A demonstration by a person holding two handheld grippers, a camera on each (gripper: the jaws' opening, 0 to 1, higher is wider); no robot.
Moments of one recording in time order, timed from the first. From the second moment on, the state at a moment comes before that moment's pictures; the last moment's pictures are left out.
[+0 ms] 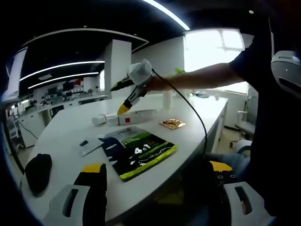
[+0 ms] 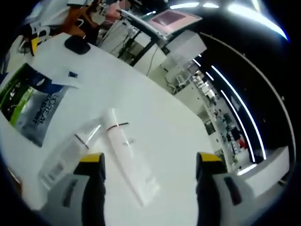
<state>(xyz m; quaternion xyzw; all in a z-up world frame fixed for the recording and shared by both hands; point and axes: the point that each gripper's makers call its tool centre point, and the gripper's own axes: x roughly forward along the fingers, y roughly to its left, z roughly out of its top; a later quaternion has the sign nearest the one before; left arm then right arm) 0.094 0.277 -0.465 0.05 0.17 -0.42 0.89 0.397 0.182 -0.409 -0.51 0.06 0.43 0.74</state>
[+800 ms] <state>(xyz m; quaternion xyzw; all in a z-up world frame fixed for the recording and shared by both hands) 0.090 0.271 -0.459 0.05 0.16 -0.43 0.89 0.404 0.204 -0.424 -0.53 0.08 0.47 0.70</state>
